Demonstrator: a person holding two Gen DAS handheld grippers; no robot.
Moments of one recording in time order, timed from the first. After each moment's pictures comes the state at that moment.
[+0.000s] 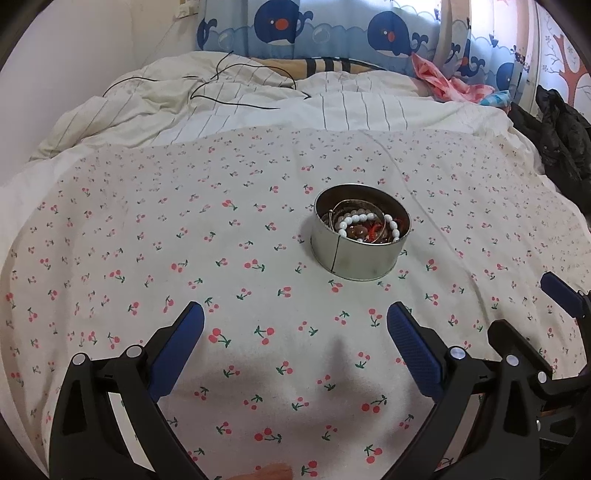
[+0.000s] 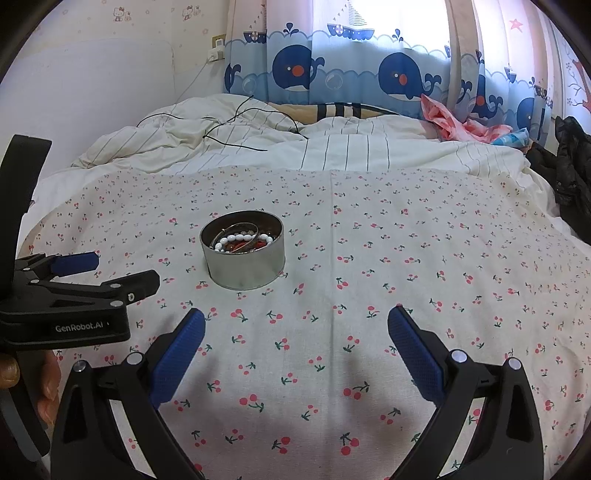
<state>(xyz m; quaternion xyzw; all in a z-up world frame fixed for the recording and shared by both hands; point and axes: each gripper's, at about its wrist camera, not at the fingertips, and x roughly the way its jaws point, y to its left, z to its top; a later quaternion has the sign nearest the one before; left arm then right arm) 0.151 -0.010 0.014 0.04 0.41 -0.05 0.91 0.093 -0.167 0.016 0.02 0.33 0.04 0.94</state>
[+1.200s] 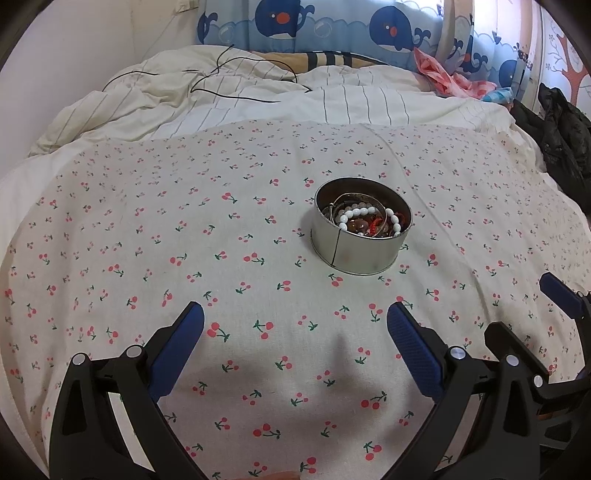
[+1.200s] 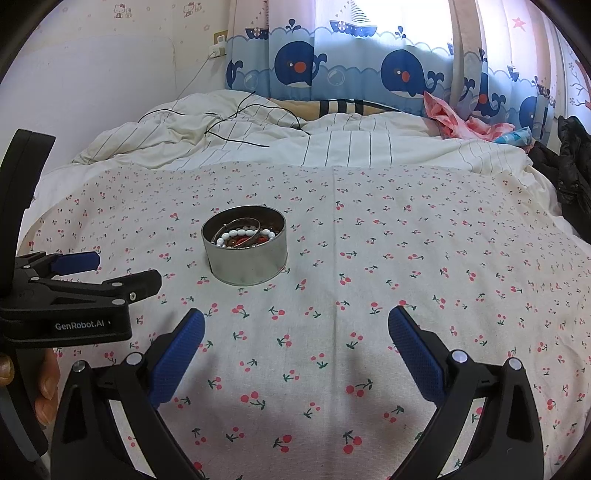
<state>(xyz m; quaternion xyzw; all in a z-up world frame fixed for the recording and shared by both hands) 0.153 -0.010 0.012 0.04 0.42 -0.05 0.90 0.095 -0.162 0.011 0.02 0.34 0.04 0.94</state>
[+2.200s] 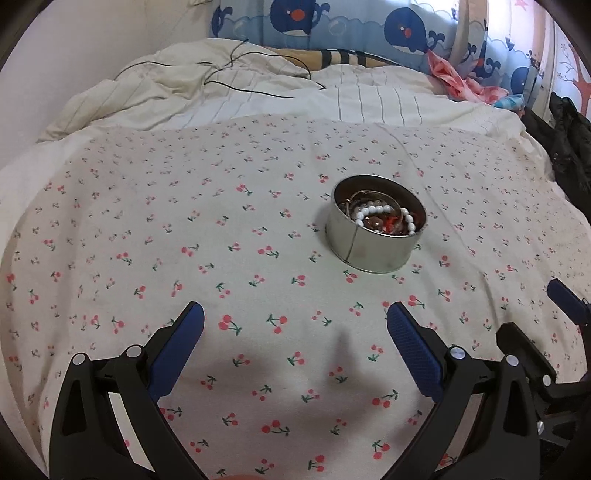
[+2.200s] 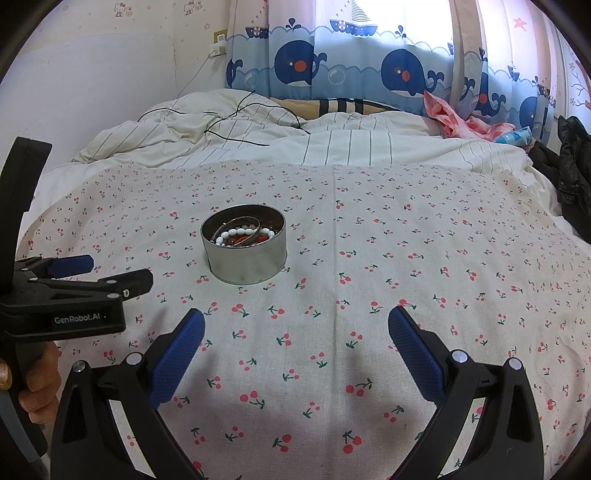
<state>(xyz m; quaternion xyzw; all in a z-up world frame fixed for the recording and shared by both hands) 0.153 -0.001 0.006 0.02 0.43 -0.03 0.90 0.095 -0.162 0.011 0.02 0.34 0.04 0.94</state>
